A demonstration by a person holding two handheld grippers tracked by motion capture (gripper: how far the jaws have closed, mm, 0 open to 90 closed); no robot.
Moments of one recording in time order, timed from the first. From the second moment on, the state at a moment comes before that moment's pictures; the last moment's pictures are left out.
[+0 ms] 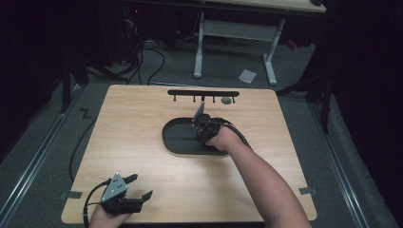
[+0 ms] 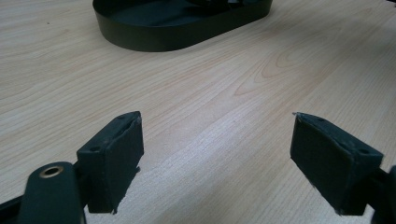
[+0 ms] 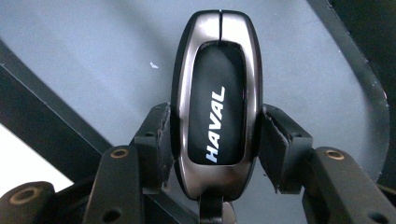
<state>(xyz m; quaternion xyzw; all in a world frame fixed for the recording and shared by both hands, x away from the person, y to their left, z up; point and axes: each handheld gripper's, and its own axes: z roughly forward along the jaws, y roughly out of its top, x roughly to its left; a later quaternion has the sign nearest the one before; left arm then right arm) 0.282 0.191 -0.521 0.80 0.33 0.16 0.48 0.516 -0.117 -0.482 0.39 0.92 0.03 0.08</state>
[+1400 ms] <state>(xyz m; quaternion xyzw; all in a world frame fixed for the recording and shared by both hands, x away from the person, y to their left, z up) 0.283 0.186 -0.523 0.80 0.32 0.16 0.48 0.477 -0.144 -0.456 0.40 0.90 0.11 0.13</state>
